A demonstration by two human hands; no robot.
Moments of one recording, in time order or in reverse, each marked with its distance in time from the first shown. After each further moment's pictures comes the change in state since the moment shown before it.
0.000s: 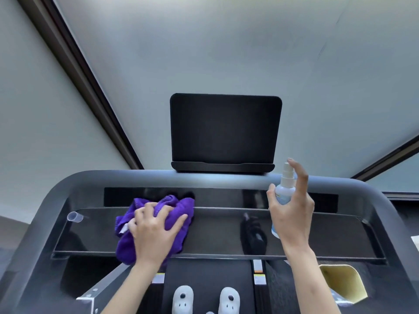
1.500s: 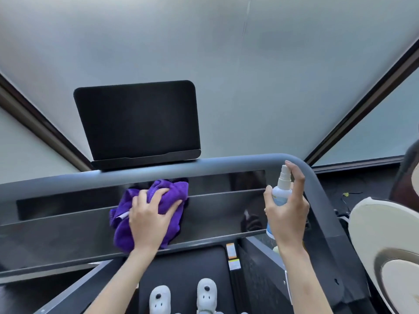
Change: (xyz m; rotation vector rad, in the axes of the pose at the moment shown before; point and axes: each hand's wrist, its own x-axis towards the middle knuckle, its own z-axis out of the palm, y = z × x) left_hand -0.015 0.143 0.059 -0.121 0.043 0.110; right_hand -0.004 0.104 -0.123 -0.025 0.149 0.193
